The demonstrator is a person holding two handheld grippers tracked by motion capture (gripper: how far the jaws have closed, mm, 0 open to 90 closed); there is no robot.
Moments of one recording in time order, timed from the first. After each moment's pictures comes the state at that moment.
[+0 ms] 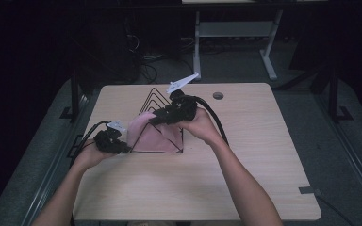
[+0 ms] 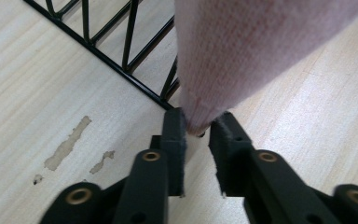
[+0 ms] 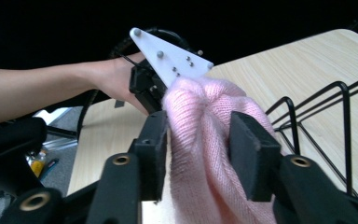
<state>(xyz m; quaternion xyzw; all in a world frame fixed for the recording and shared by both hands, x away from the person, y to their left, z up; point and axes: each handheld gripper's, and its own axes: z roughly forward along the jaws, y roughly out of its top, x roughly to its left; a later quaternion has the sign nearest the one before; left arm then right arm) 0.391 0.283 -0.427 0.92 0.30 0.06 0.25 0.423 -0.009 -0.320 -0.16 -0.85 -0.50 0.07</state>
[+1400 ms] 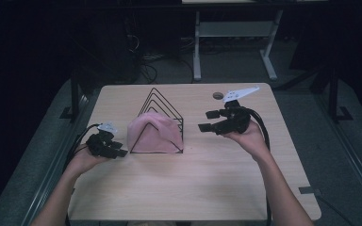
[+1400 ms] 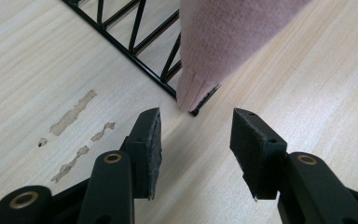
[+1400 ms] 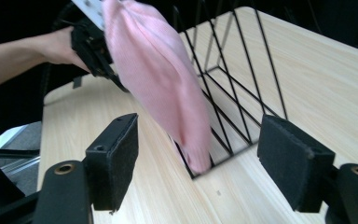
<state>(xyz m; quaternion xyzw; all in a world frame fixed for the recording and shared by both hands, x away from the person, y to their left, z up) 0.371 0.300 -0.422 0.90 0.34 0.06 0.28 0.389 -0.148 -0.338 -0.26 -0.82 -0.51 -0.01</state>
